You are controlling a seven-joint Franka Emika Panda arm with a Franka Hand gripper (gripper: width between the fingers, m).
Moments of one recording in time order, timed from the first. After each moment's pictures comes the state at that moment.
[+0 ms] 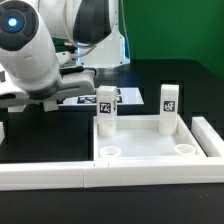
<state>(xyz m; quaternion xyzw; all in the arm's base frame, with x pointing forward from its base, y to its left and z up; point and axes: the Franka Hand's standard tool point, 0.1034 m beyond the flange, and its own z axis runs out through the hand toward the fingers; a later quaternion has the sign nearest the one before) 0.370 -0.134 0.006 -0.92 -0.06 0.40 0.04</state>
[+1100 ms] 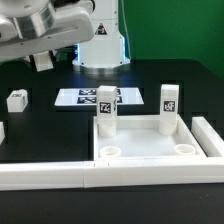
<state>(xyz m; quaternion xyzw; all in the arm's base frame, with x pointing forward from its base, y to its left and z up) 0.439 -0.130 0.117 -0.93 -0.11 0.35 0.06</state>
